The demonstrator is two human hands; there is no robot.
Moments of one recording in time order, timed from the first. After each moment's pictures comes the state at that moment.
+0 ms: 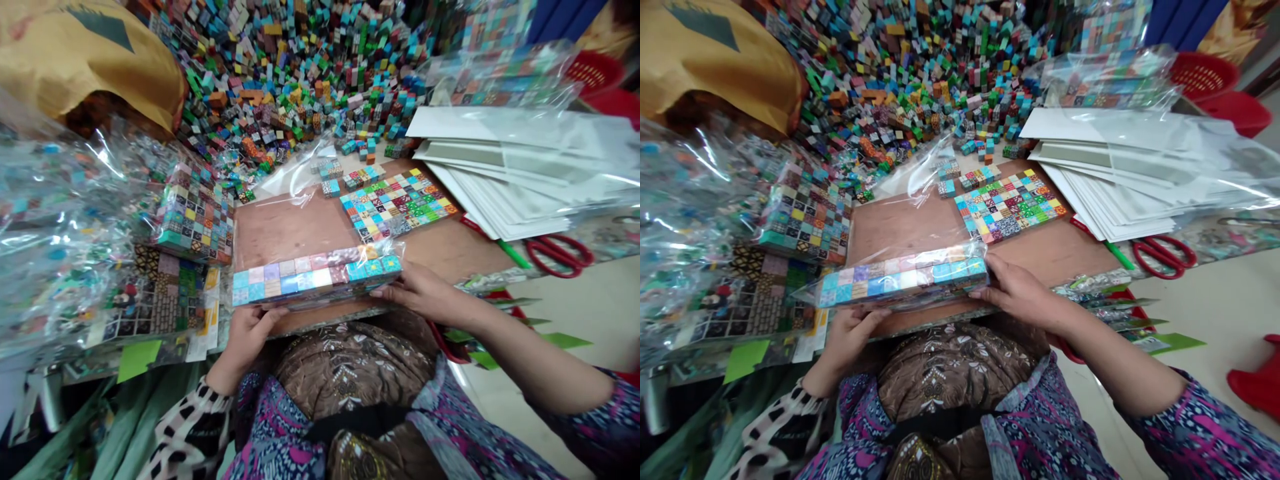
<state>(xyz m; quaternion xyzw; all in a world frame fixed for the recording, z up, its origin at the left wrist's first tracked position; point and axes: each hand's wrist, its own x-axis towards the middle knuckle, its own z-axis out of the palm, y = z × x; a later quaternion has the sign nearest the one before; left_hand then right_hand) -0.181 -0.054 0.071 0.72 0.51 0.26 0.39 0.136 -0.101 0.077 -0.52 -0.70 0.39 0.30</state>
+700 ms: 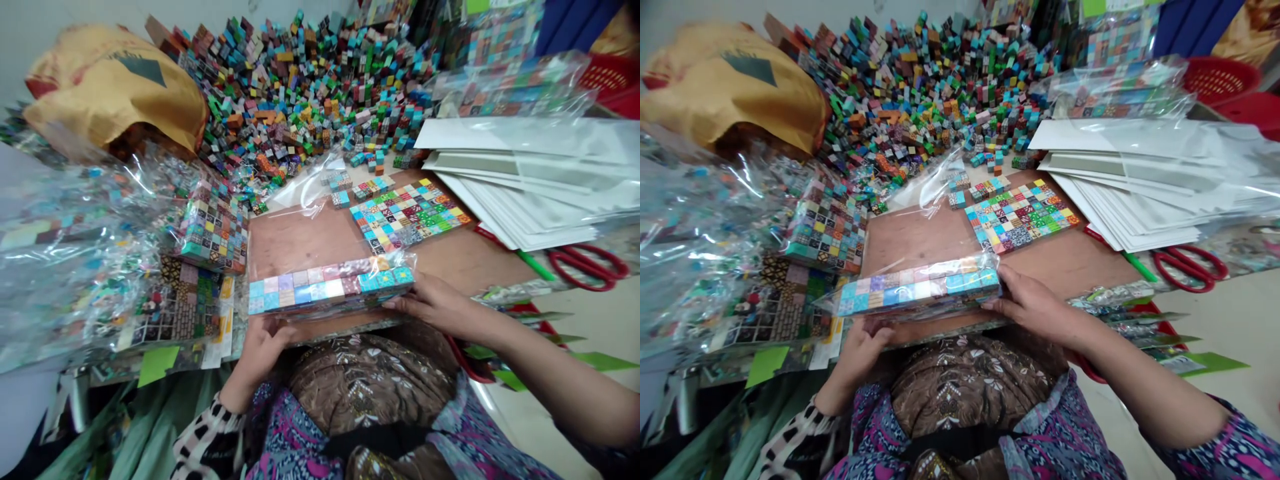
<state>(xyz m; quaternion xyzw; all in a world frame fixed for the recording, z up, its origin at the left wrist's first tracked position) -0.196 -0.062 0.046 0.64 0.50 0.35 0.46 0.136 -0.101 0.075 -0.52 -0.70 0.39 0.29</state>
